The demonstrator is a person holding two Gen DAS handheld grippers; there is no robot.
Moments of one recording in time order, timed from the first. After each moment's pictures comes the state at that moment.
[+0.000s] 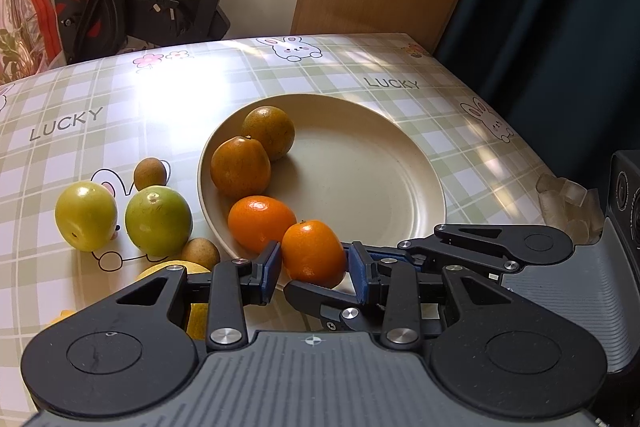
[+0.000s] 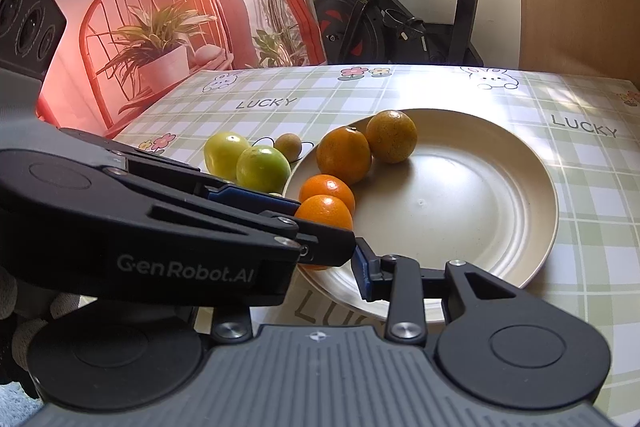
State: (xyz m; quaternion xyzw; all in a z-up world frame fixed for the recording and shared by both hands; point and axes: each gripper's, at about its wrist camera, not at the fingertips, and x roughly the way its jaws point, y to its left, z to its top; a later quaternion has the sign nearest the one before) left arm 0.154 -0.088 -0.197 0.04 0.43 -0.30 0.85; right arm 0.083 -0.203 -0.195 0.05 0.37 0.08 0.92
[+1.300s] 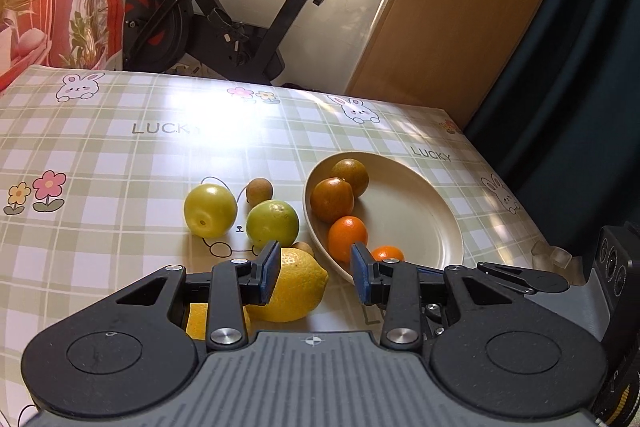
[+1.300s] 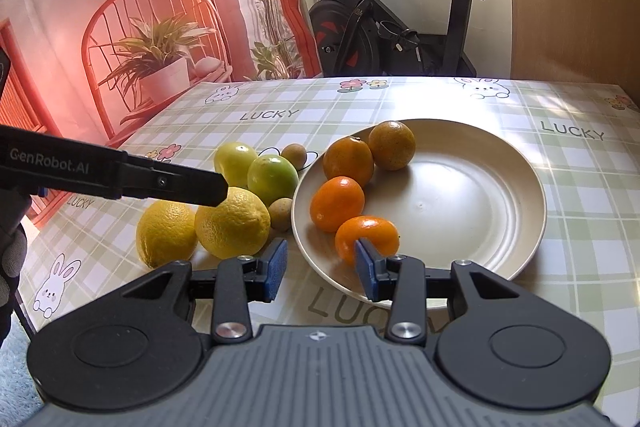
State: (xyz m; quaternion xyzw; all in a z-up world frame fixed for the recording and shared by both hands) left arm 0.135 0.007 -0.154 -0.06 0.39 -0.24 0.89; right arm 0.065 -0.196 -0.181 0.05 0.35 0.07 0.93
